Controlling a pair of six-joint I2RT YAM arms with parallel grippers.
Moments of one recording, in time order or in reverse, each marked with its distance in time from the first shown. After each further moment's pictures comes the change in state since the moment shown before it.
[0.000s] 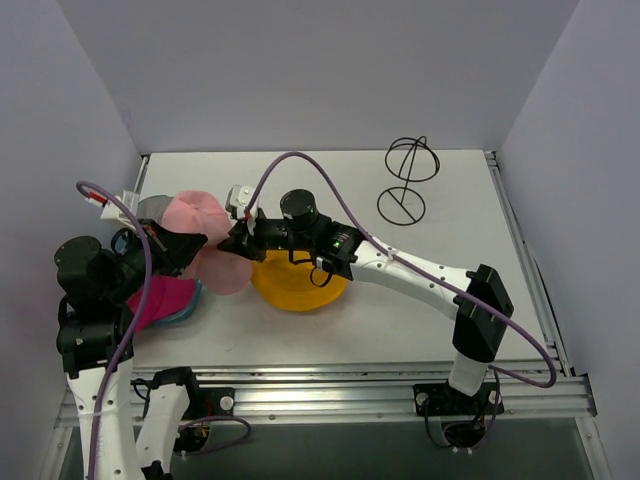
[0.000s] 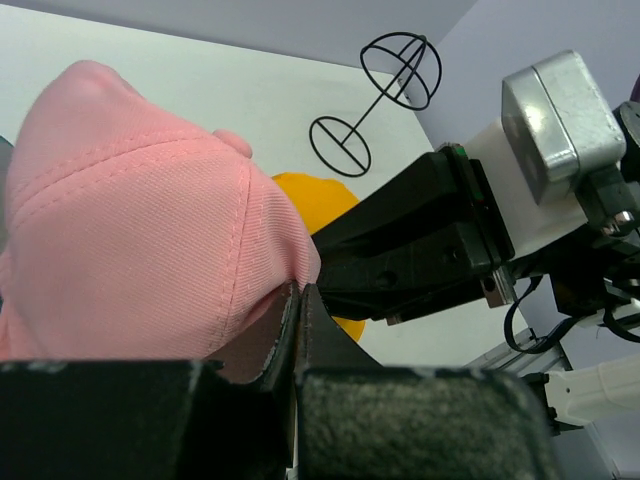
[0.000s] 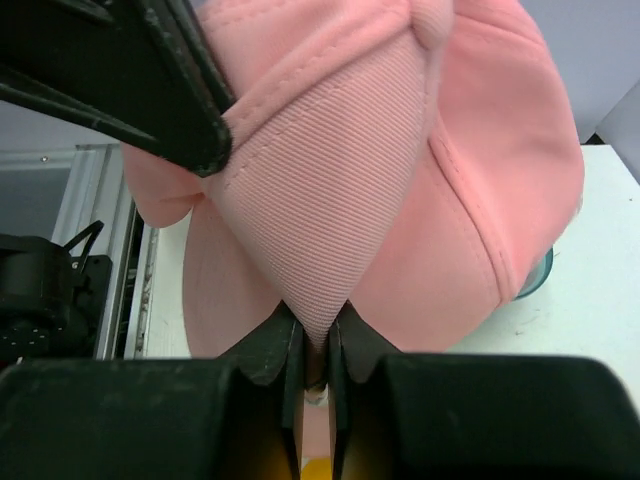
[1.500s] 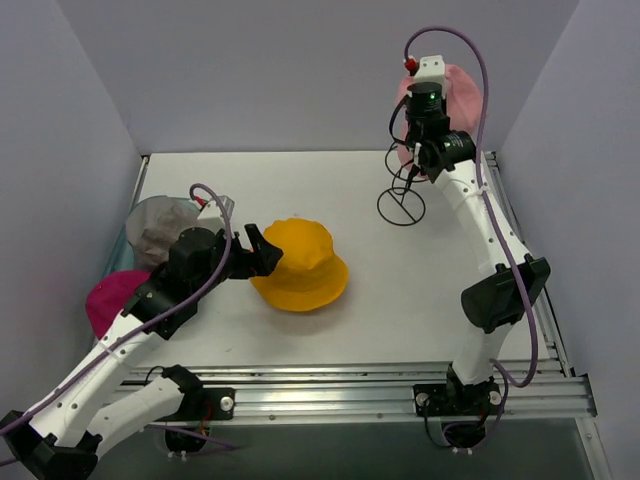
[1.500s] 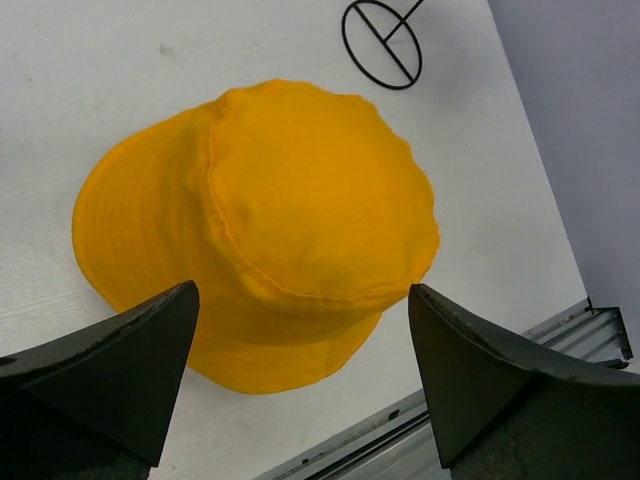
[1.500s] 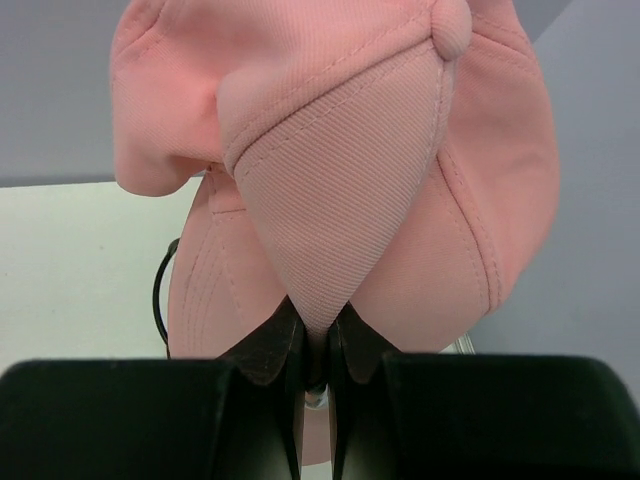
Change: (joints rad) left arm -0.732 0.201 -0.151 0.152 -0.704 -0.124; right arm -0.632 0.060 0.512 -0.652 1.089 0.048
